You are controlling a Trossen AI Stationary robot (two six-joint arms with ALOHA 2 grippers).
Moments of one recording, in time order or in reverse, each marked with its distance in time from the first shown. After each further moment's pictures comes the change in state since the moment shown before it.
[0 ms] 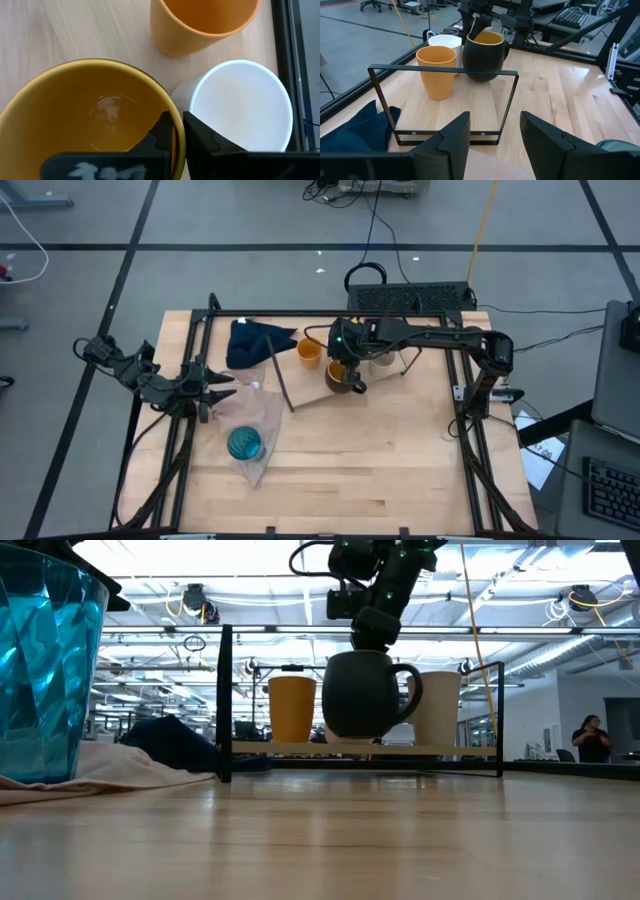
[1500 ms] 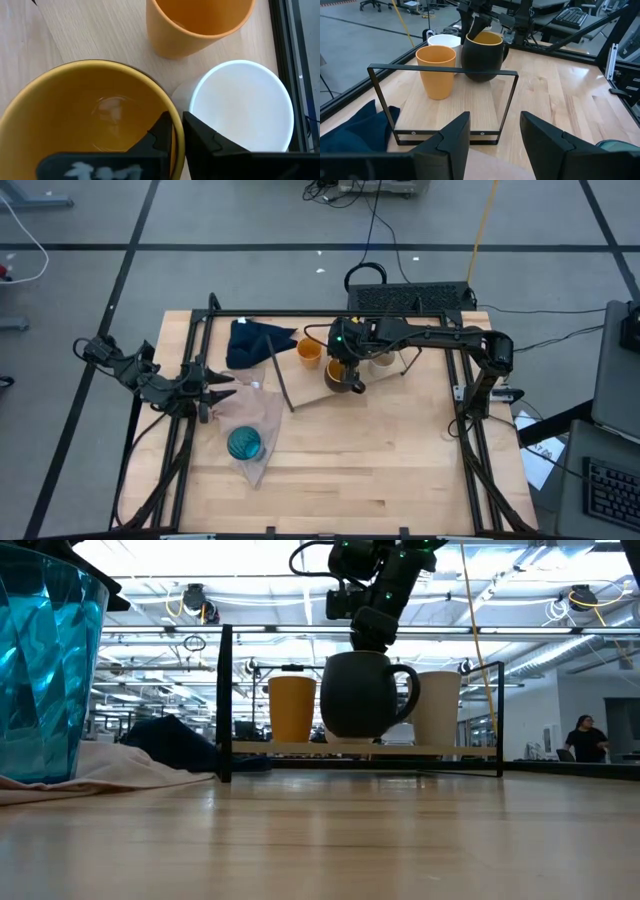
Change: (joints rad) left arm 0.000 0.000 0.000 0.000 0.002 -0.004; right arm -0.004 0.000 0.000 0.007 -0.001 0.027
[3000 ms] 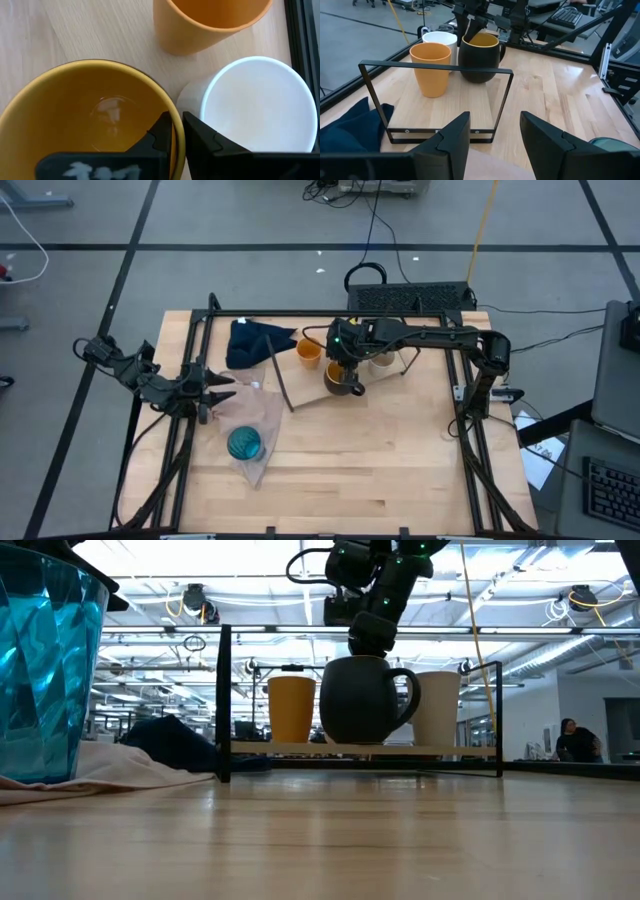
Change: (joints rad) left arm 0.000 0.000 0.000 -0.002 0.025 -0.017; right arm 0.000 0.029 -0.002 0.004 -0.026 0.006
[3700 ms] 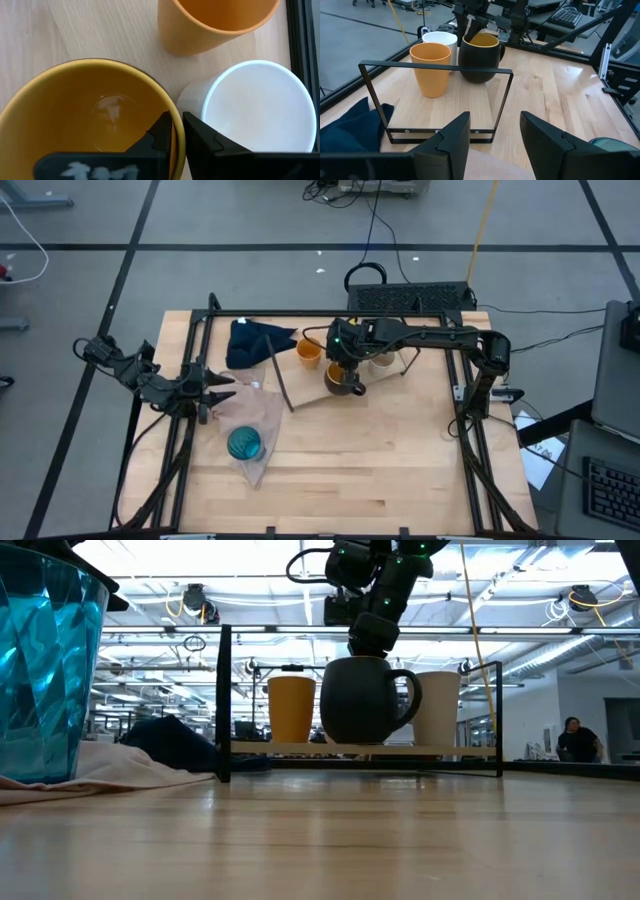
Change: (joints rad) left arm 0.000 0.000 0.000 0.000 0.000 0.000; right arm 0.000 -0.001 0.000 -0.004 0.001 -0.043
